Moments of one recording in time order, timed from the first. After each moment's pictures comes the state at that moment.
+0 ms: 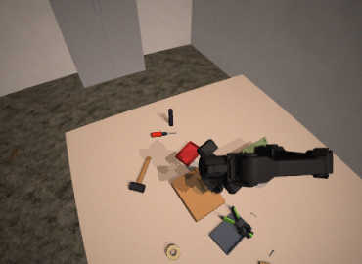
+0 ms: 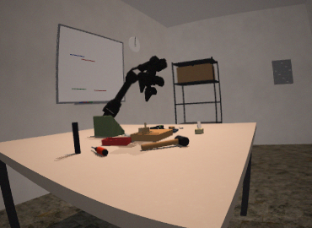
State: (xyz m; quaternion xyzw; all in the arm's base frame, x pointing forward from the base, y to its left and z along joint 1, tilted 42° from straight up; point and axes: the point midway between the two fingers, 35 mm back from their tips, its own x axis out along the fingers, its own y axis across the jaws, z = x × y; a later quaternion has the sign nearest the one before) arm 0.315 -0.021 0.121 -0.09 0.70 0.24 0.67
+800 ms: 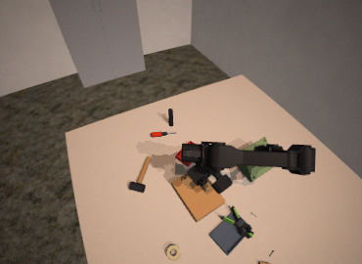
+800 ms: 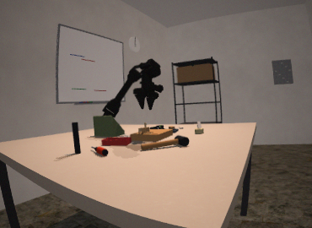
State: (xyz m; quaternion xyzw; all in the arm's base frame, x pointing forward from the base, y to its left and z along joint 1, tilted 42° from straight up) arm 0.322 0.009 0.064 0.12 0.68 0.33 0.64
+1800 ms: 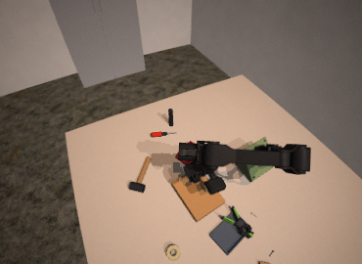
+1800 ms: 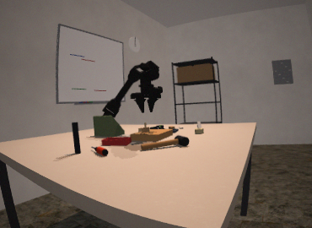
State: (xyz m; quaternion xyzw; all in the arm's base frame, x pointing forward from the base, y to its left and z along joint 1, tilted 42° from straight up) arm 0.323 0.018 0.050 0.22 0.71 0.28 0.61
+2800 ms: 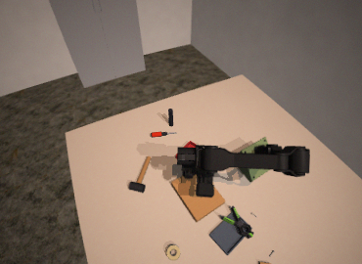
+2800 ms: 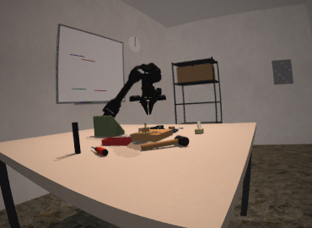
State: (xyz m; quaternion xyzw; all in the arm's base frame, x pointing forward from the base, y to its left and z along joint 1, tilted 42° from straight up) arm 0.327 0.029 0.043 0.36 0.75 0.10 0.54
